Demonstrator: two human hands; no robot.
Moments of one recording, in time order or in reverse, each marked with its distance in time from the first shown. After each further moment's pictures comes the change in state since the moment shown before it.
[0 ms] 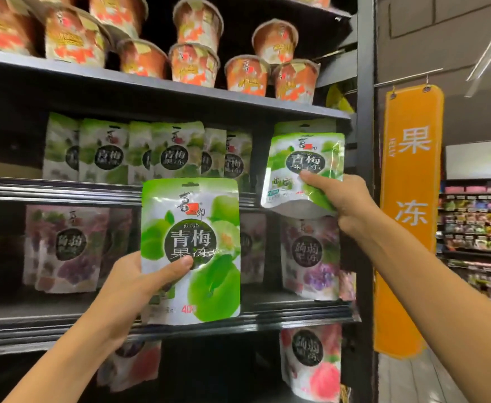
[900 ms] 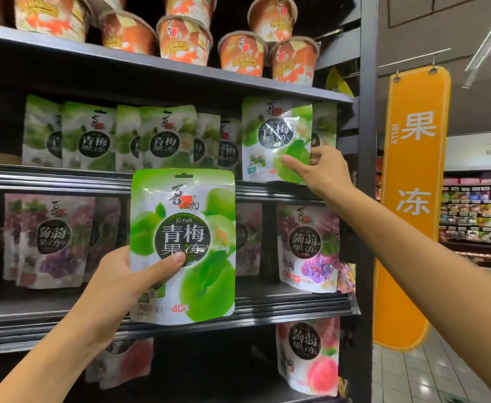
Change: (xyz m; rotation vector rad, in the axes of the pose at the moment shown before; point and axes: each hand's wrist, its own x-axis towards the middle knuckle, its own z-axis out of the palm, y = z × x) left_hand 0.001 -0.007 0.003 0.072 -0.014 -0.013; right_hand 0.033 0.011 0.019 -0.570 -0.005 -0.300
